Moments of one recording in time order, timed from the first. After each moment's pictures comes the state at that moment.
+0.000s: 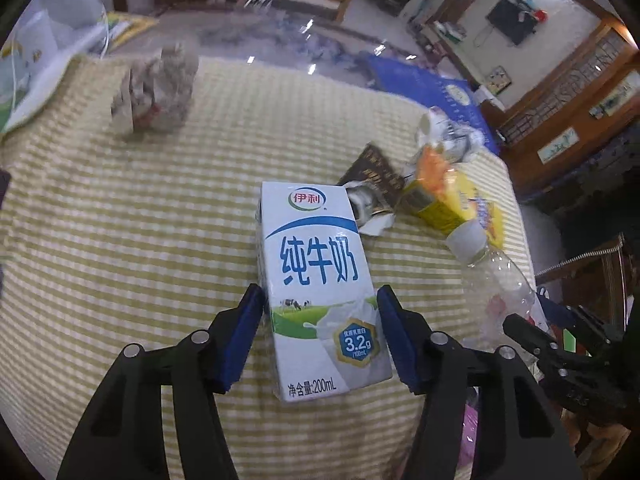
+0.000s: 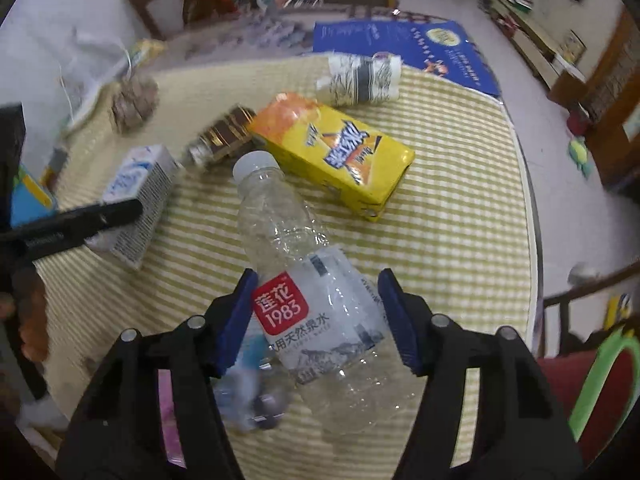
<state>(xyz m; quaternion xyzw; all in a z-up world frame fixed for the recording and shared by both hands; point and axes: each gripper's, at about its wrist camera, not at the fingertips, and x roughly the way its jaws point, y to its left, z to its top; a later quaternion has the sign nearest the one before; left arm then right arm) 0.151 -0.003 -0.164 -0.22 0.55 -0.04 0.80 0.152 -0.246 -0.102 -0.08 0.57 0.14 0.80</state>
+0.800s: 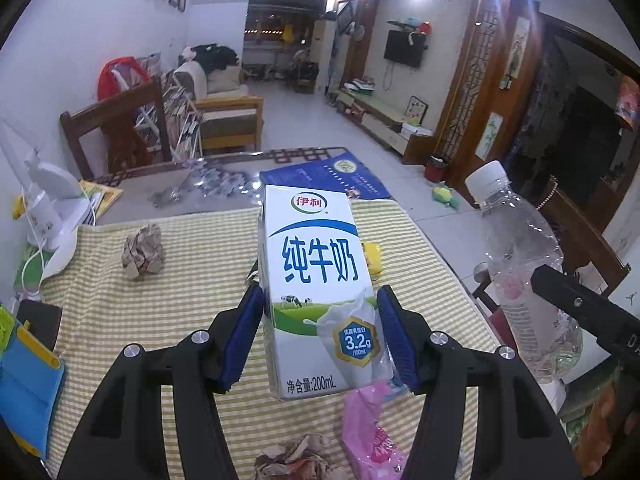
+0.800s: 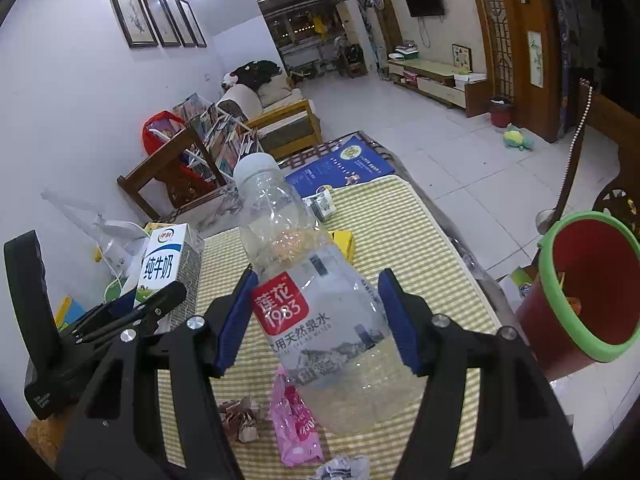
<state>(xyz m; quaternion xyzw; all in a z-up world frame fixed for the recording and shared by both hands) 0.072 -0.060 -0.022 -0.09 0.39 -0.11 0.91 0.037 -0.283 0.025 0.10 0.38 0.03 0.92</state>
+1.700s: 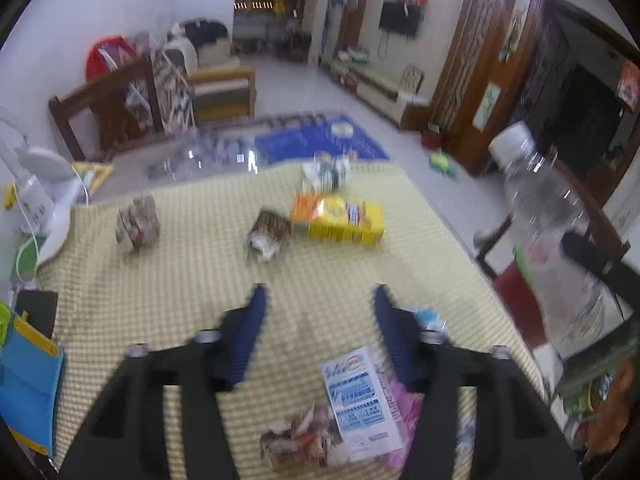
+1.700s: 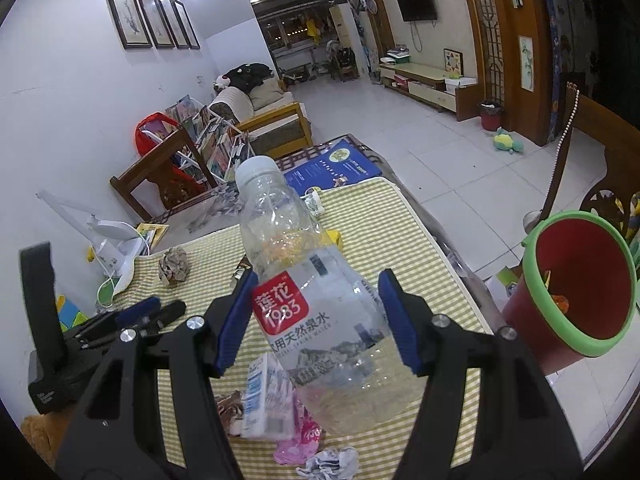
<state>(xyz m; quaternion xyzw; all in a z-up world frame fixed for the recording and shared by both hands) 0.072 -0.060 -0.048 -0.08 0.46 -0.13 0.88 0.026 -0.289 0.027 0.09 0.38 0.01 0.92</state>
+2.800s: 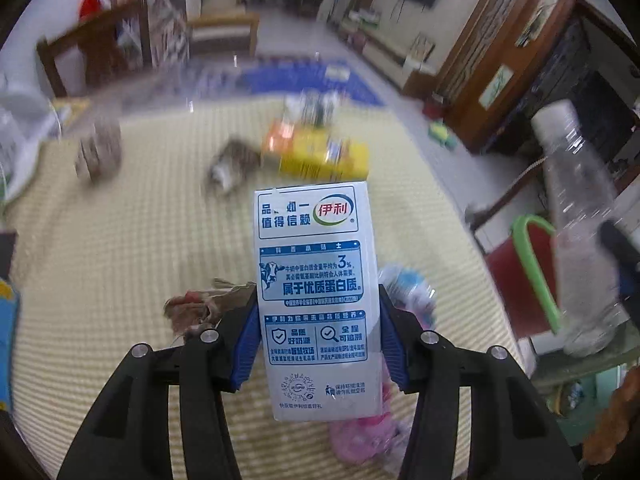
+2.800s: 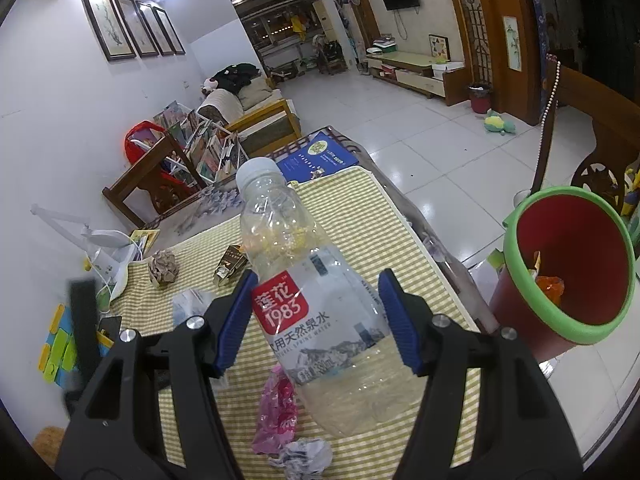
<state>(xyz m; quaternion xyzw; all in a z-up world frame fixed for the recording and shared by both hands) 0.074 -0.095 -0.078 -0.12 0.51 -0.13 0.84 0.021 -0.332 0.019 0.12 0.39 0.01 0.91</state>
